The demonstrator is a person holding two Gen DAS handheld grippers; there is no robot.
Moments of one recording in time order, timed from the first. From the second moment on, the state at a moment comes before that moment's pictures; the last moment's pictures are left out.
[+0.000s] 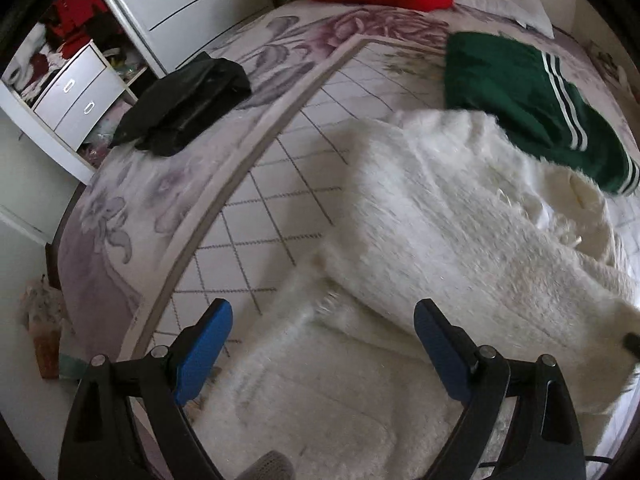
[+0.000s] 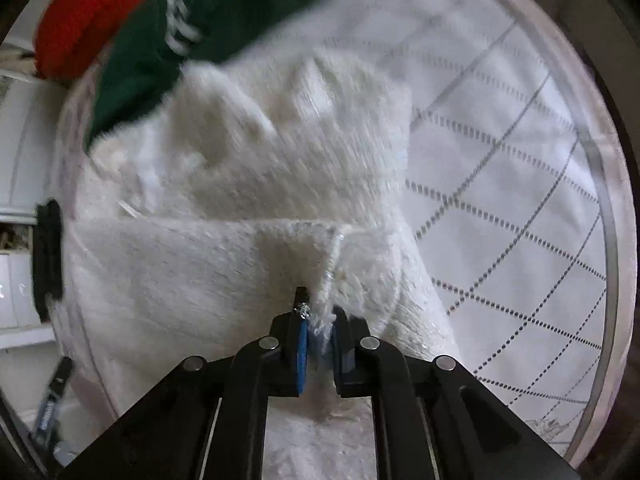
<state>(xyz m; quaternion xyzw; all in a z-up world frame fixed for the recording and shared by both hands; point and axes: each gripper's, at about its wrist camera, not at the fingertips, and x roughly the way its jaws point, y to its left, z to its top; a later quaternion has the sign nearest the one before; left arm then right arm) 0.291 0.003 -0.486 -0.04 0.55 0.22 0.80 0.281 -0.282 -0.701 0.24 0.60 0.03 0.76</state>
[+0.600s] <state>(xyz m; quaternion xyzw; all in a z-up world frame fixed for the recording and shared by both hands) 0.358 -0.015 -0.540 0.00 0.63 0.14 0.77 0.314 -0.303 -0.674 0.24 0.62 -0.01 0.74</state>
